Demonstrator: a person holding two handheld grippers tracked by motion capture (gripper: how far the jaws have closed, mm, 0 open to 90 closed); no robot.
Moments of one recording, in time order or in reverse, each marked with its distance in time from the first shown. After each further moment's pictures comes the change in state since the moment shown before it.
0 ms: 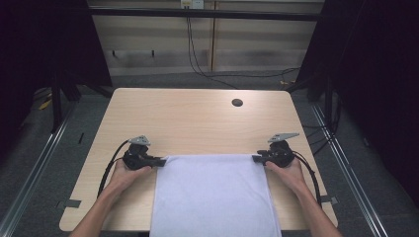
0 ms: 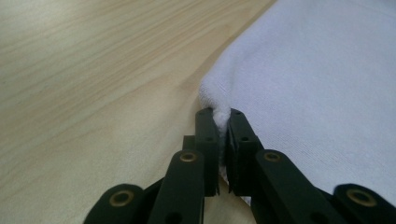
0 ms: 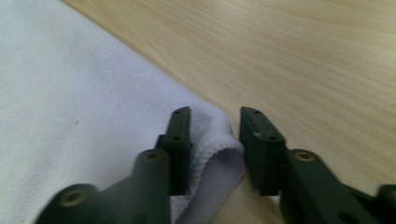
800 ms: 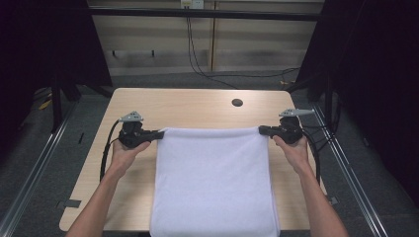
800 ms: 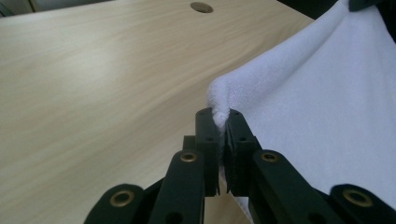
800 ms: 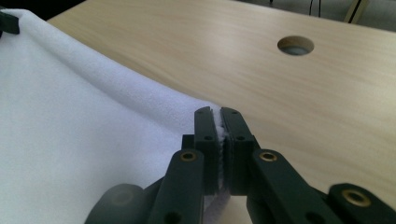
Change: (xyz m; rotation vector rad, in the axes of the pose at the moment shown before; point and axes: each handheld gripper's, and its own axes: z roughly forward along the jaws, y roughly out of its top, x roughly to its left) left arm 0.016 0.064 -0.035 -0.222 0.112 -0.025; right arm -0.021 0.067 -0.041 -0.213 -0.018 0.031
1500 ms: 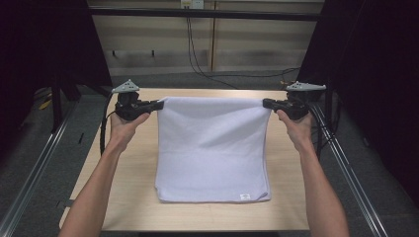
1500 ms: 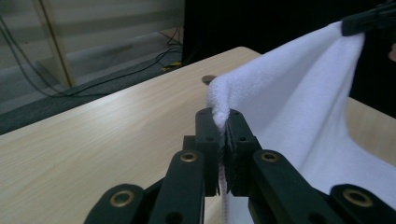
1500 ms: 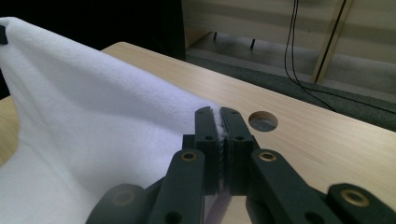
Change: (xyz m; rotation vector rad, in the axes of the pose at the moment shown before) left arm -0.009 0.071 -0.025 -0.154 0.023 0.074; right arm -0.005 0.065 -0.022 -0.149 -0.054 -0.029
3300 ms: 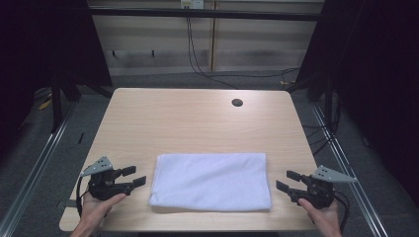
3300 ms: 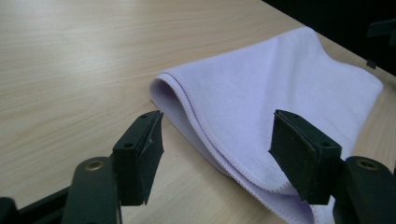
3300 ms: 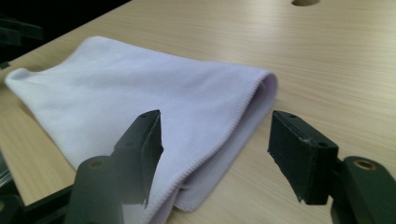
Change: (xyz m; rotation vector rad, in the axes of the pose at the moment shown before) left arm -0.066 -0.166 -0.093 0.068 -0.005 -0.182; right arm 0.077 -0.179 -0.120 0.031 0.036 0.093
